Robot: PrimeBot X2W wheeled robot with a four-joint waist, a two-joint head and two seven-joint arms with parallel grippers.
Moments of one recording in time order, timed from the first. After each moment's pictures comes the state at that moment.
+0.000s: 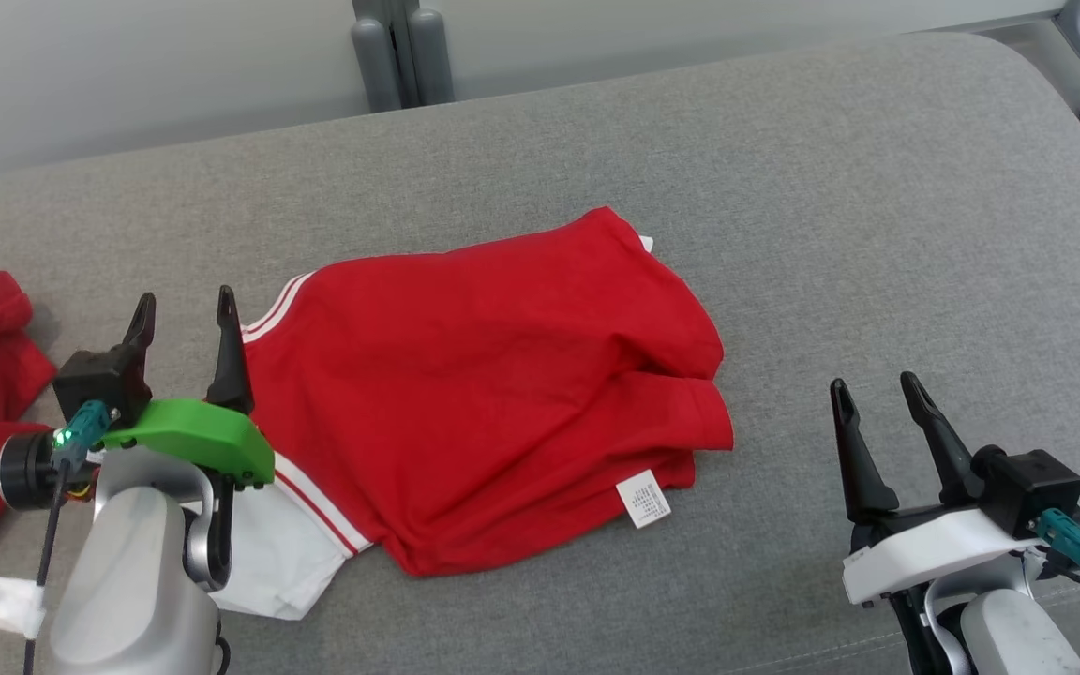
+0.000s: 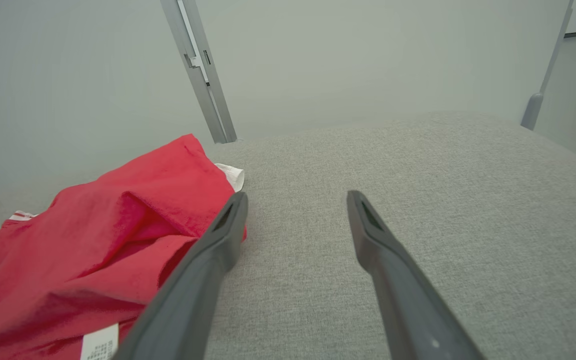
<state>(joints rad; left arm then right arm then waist) -0.49 0.17 -0.12 0.65 -0.30 -0.01 -0.26 -0.09 -0.13 0.10 0.18 0.29 0.13 -0.26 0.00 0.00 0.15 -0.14</state>
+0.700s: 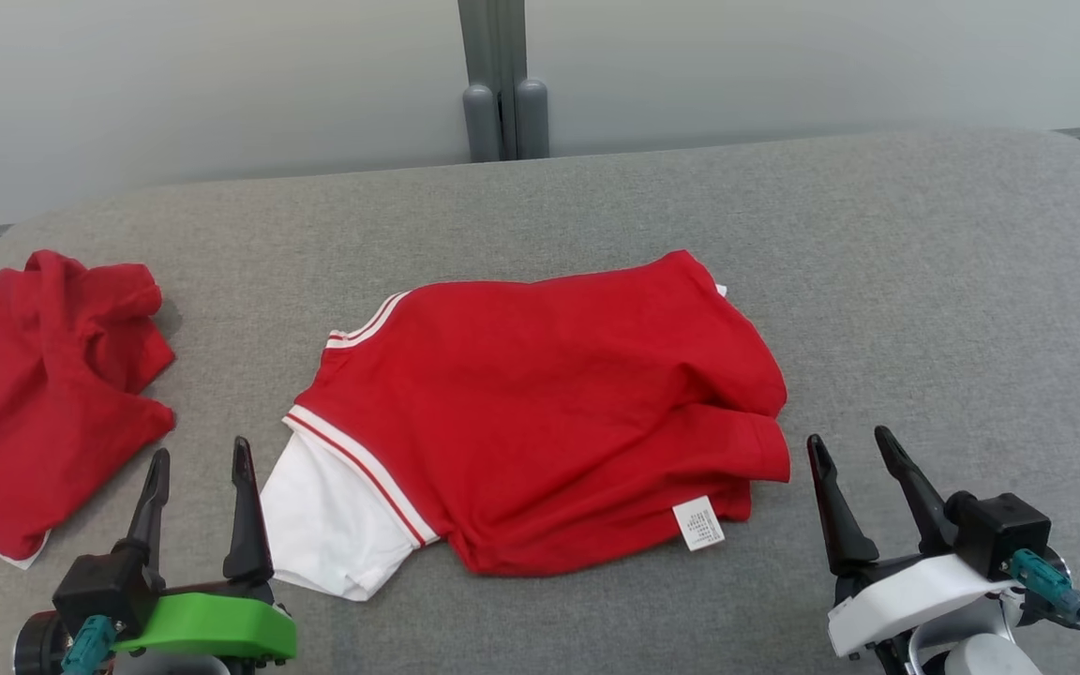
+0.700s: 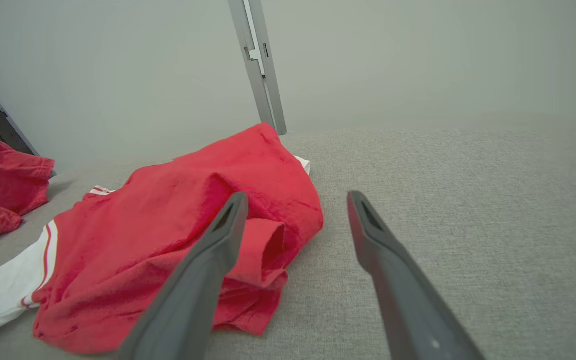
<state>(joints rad) -0.02 0.05 0.03 0.19 -0.22 -0.07 -0.26 -0.03 -0.14 0.14 0.20 0.31 0.13 -0.26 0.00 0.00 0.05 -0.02</state>
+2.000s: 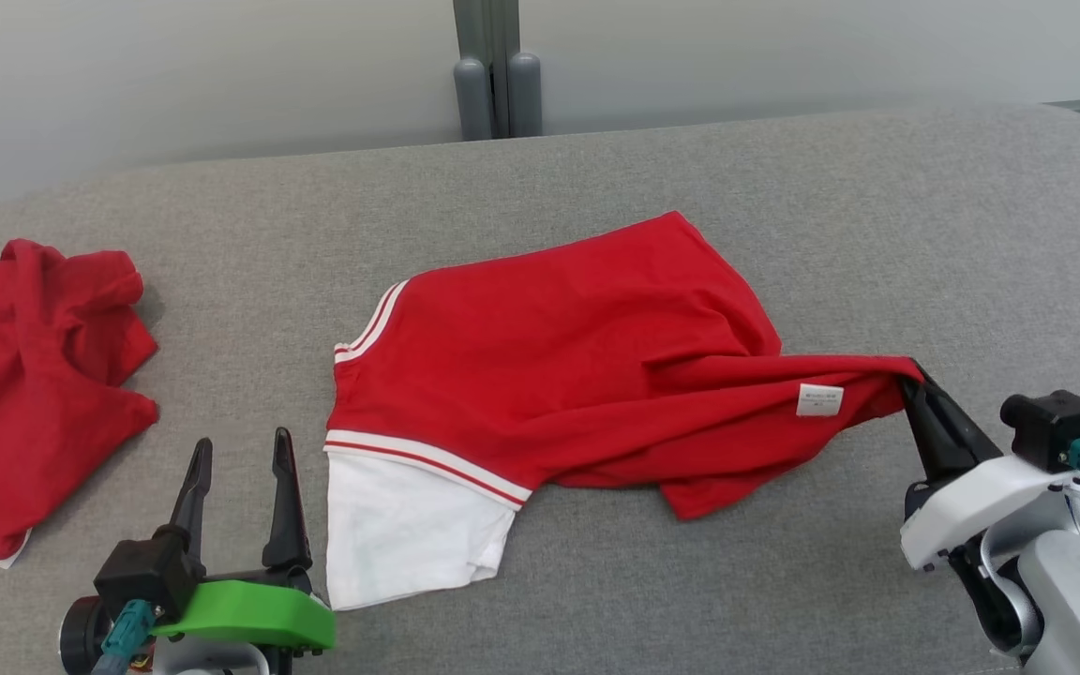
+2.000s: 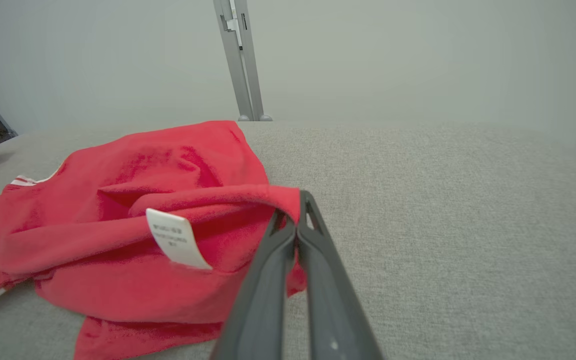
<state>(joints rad) -0.04 0.05 -0.05 0.20 -0.26 -0.02 -0.26 -0.27 -0.39 0.30 0.43 0.49 0.13 -0.26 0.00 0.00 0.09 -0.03</state>
